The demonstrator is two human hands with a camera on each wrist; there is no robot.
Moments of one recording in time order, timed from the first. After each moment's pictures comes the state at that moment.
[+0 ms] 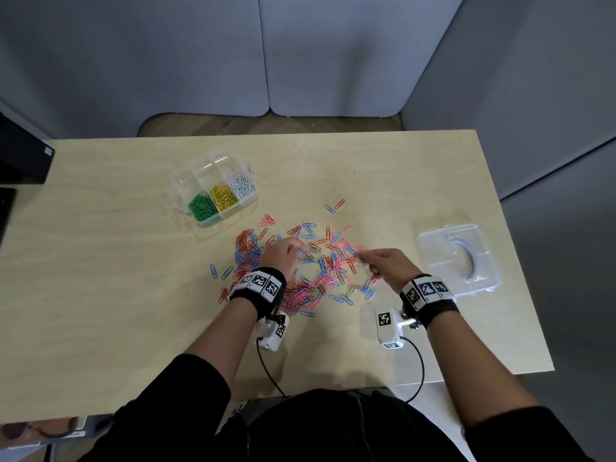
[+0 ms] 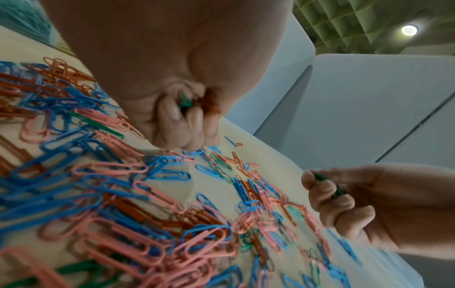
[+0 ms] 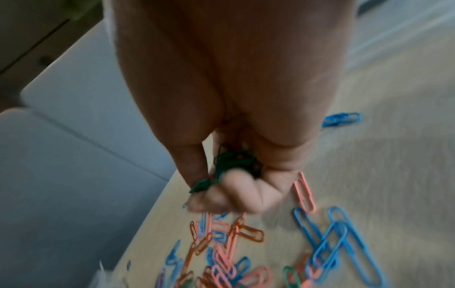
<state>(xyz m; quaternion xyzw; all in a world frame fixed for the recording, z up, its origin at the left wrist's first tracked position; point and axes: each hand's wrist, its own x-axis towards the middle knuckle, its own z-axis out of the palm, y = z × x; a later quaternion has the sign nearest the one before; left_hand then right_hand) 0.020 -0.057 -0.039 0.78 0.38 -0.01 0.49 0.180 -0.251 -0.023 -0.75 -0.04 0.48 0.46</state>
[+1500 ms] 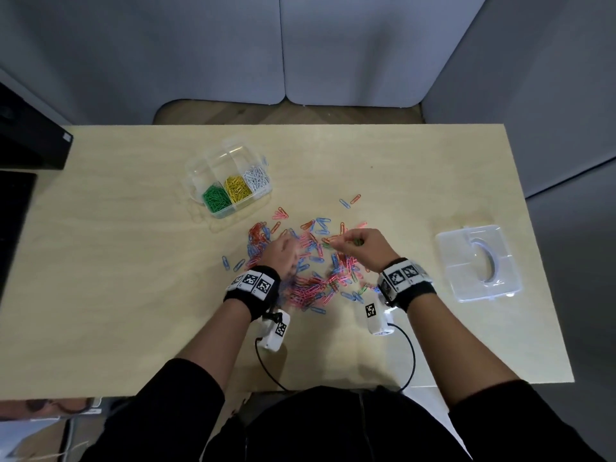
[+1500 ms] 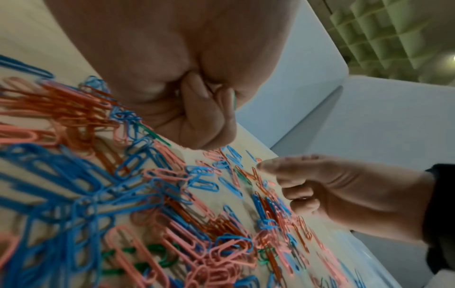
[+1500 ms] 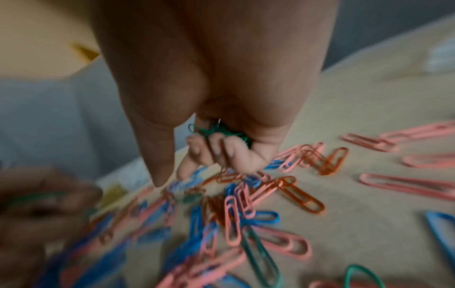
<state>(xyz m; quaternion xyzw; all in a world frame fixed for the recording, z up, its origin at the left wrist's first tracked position) -0.003 -0.045 -0.035 0.69 0.43 -0.03 0.59 0.164 -0.190 -0.020 -0.80 -0.25 0.42 0.36</state>
